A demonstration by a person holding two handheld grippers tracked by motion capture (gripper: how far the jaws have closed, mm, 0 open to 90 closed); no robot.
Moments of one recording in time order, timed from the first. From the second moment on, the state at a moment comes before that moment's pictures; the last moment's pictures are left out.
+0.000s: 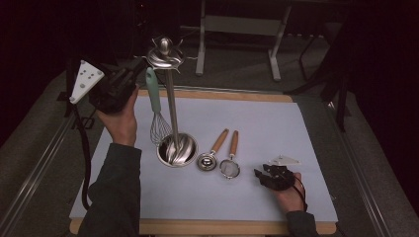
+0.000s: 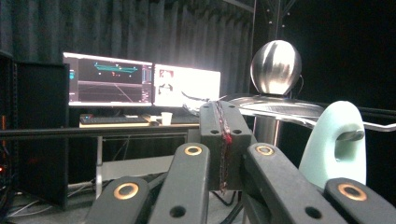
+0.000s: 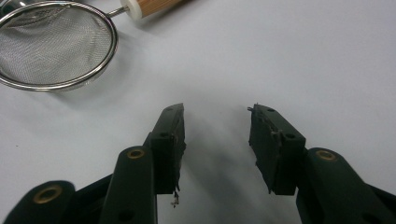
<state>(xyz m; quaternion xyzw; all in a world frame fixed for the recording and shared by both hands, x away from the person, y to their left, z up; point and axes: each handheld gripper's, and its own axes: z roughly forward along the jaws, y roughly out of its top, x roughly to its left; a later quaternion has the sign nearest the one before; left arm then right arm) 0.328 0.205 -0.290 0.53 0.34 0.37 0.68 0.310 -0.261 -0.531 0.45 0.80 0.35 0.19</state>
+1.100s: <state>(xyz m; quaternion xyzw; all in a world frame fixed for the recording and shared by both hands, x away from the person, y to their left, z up) 0.304 0.250 -0.362 0.62 0.40 0.33 0.59 0.311 -0.262 -0.532 0.45 0.81 0.33 0.19</state>
